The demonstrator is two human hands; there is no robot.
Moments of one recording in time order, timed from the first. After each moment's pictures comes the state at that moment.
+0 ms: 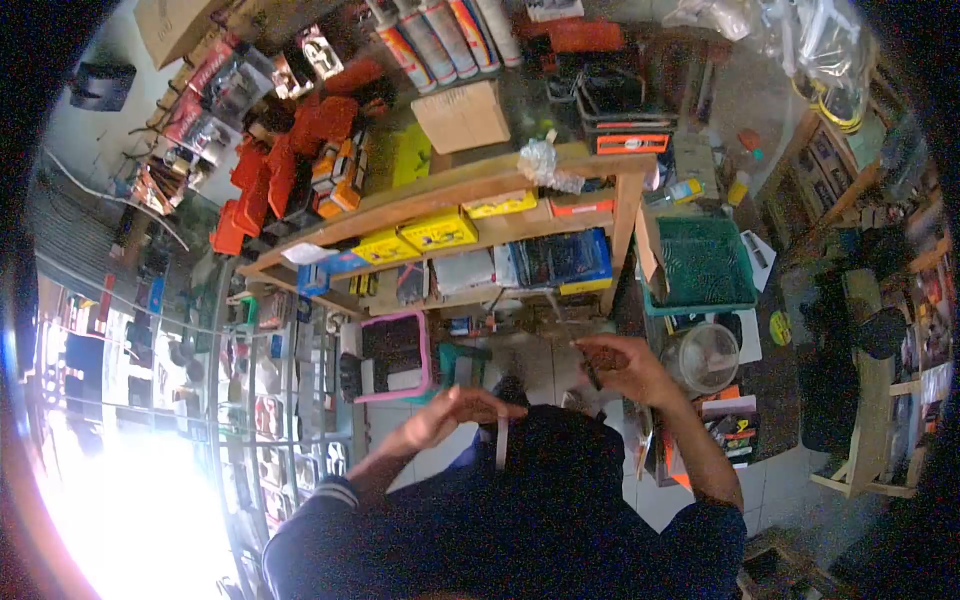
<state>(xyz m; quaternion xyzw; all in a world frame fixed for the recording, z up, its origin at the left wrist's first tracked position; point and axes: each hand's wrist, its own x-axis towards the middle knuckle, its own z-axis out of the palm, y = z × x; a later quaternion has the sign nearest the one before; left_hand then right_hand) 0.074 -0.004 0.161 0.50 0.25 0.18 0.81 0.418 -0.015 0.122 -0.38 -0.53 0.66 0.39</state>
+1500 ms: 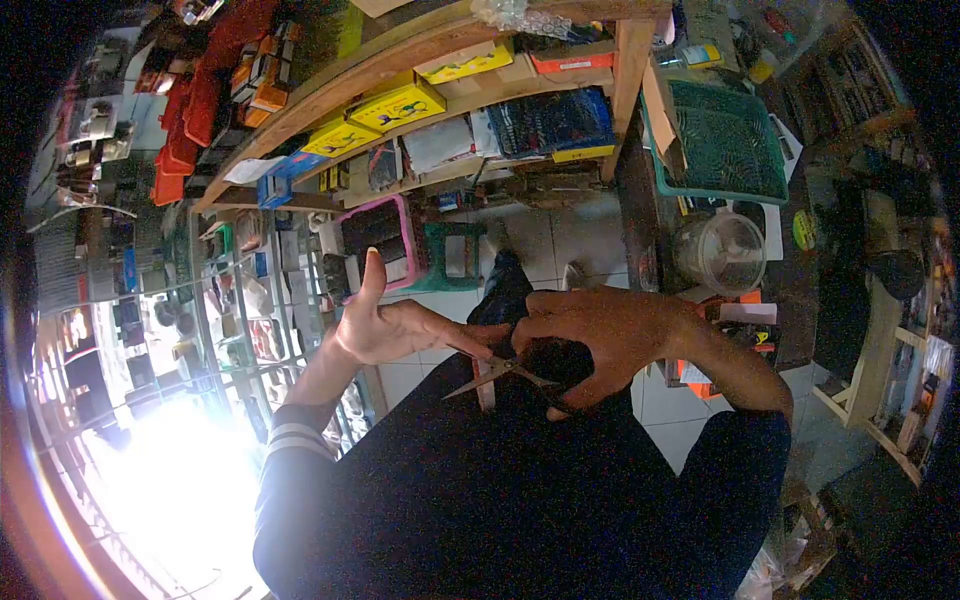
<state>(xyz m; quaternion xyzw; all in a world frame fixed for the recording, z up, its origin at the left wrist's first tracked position) 0.074 0.035 0.180 0.33 0.11 0.03 0.94 0.381 0.003 0.180 -0.17 -0.80 0.56 0.10</state>
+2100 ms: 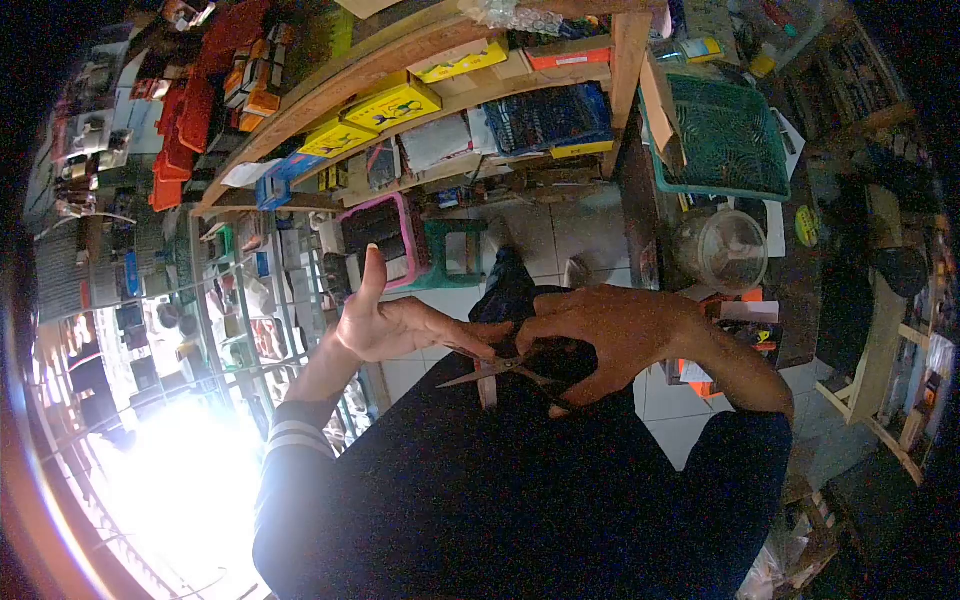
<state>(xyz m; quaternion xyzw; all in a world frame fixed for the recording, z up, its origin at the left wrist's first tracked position) 0.083 0.042 0.177 0.33 0.10 0.03 0.94 0.392 0.006 0.182 -0.19 -0.79 0.58 0.07</state>
